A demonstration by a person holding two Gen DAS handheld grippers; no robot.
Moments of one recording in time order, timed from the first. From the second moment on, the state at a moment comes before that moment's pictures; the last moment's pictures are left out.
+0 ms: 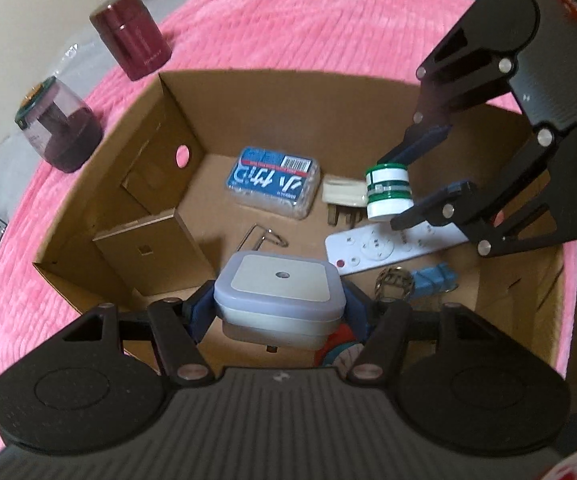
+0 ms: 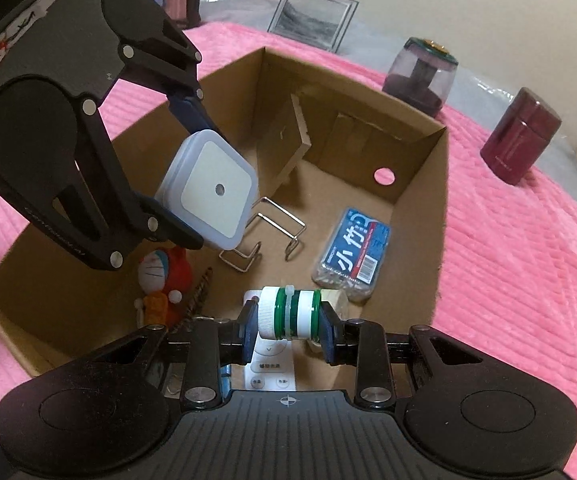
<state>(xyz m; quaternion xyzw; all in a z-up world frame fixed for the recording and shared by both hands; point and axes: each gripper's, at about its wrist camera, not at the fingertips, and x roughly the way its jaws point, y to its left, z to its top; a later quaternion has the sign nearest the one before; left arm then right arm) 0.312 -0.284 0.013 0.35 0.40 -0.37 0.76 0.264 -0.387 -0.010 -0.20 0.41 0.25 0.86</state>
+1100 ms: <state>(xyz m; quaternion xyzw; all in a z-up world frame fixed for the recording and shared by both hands) 0.314 -0.257 0.038 0.33 0.36 -0.34 0.80 0.280 -0.358 -0.024 -0.17 0.42 0.28 0.85</state>
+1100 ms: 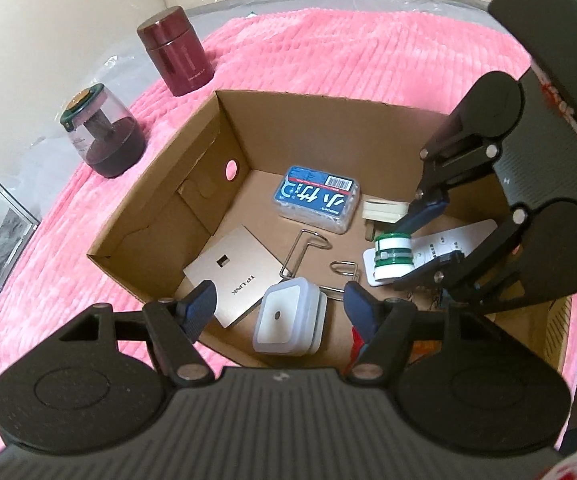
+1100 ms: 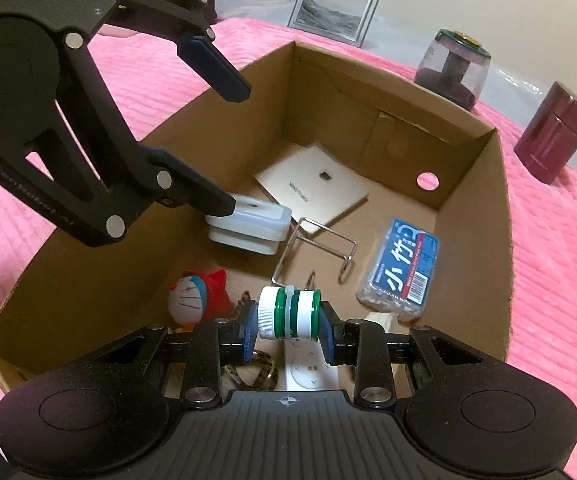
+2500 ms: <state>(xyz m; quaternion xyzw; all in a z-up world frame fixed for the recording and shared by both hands) 0.148 -0.186 0.083 0.05 0.30 -0.23 0.92 0.107 -0.408 0.060 0.04 0.33 0.16 0.93</state>
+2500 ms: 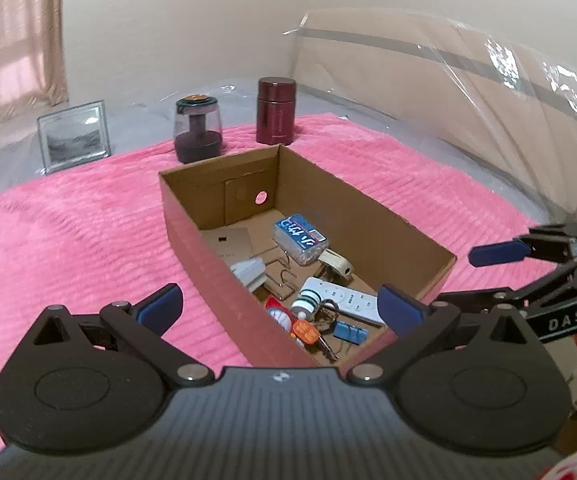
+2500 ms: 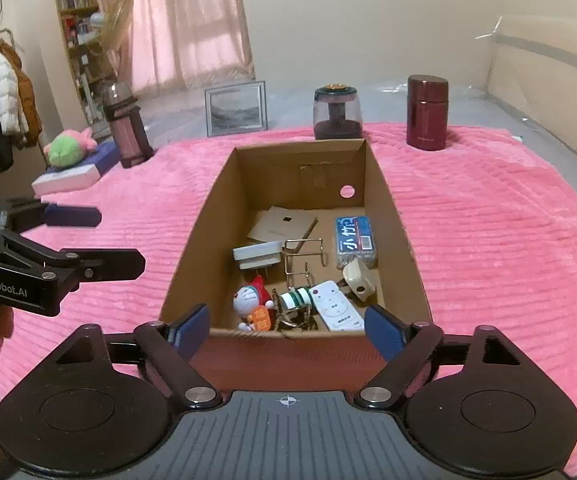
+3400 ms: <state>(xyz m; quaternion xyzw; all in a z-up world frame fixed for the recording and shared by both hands) 0.040 -0.135 0.052 -0.03 0.33 -0.11 0.94 0.034 -0.389 0.041 0.09 0.34 0.10 0.93</state>
